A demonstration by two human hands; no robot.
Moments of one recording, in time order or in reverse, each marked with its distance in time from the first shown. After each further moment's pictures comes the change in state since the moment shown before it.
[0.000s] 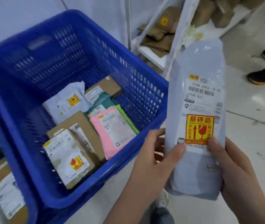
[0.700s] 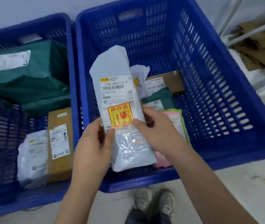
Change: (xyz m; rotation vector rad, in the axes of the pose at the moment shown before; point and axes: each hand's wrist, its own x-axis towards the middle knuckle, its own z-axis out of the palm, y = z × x) left_hand -0.031 -0.014 -0.169 0.535 0.952 -0.216; right_hand 0.094 0.019 0.235 -0.491 -0.800 0.064
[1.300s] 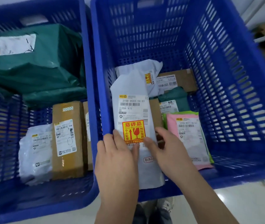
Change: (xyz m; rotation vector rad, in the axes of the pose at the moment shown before) left_hand -0.005 -0.007 -0.003 0.640 -0.100 -0.076; right_hand -0.006 0.013 0.049 -0.350 0.037 0.151
